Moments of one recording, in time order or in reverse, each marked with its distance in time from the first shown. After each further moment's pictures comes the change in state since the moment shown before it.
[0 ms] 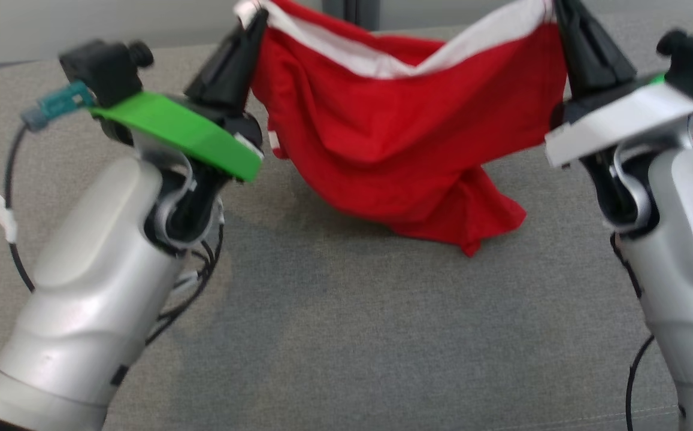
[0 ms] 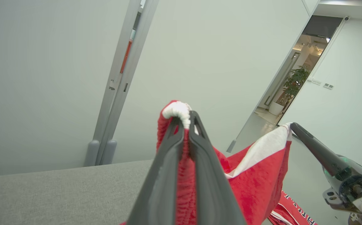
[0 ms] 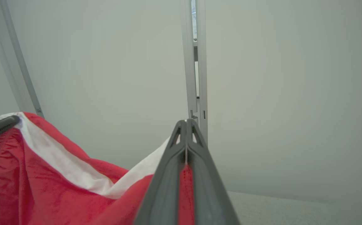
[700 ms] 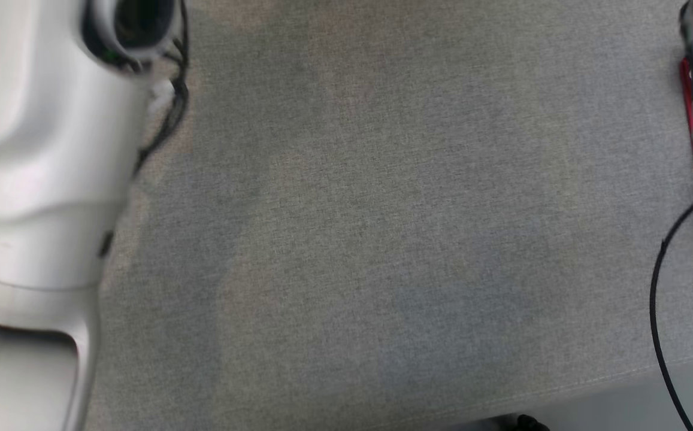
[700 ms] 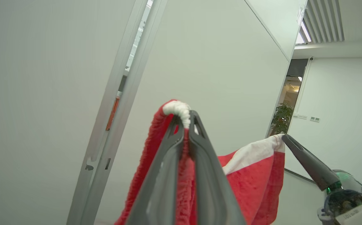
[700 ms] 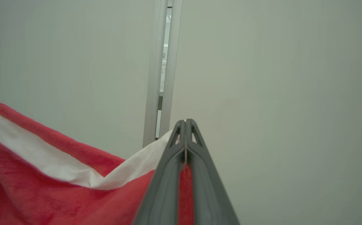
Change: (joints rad) left arm -0.451 -0.104 0.166 0.026 0.220 -0.002 -0.109; right arm -0.610 0.045 -0.052 0.235 -0.173 0.000 -0.205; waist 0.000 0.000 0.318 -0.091
